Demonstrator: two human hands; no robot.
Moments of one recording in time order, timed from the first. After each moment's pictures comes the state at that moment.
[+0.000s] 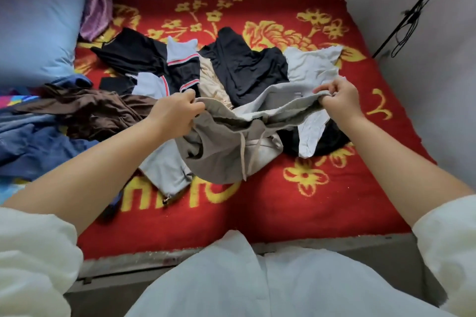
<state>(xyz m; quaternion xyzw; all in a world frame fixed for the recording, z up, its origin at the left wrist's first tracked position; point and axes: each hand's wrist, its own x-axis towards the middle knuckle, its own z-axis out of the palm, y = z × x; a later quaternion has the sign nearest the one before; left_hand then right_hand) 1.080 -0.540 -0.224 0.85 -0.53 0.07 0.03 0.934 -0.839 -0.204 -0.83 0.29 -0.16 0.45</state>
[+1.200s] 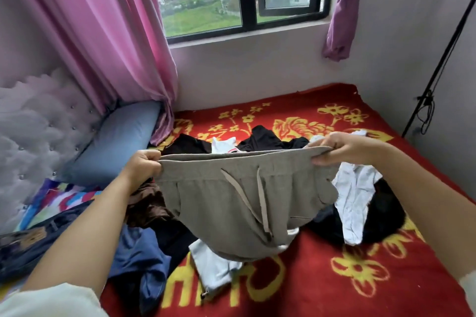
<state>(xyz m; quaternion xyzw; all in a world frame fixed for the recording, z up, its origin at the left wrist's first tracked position) 1.110 -0.442 -0.094 0.89 -0.13 -0.03 0.43 0.949 -0.813 -0.076 -0.85 -0.14 0.13 0.49</state>
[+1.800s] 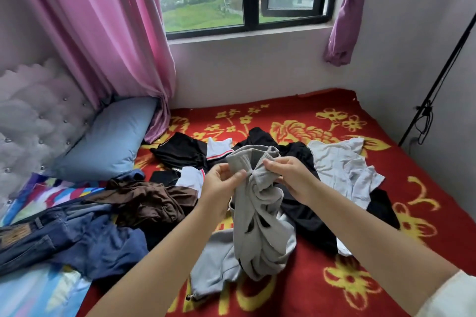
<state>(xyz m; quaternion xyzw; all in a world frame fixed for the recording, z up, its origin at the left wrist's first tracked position) 1.029 -0.575 -0.135 0.64 -0.04 -0.17 0.75 0.991 -0.733 -0.129 -0.68 0.10 0.00 0.73</state>
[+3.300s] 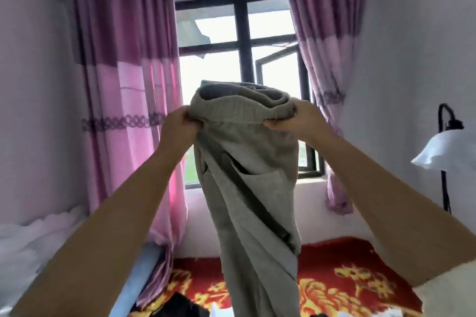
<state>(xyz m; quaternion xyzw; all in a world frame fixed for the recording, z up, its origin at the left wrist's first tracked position) 1.103 -0.567 0.242 0.71 -0.29 0.35 0.54 1.014 -0.766 0.242 -0.81 -0.06 -0.44 0.37</state>
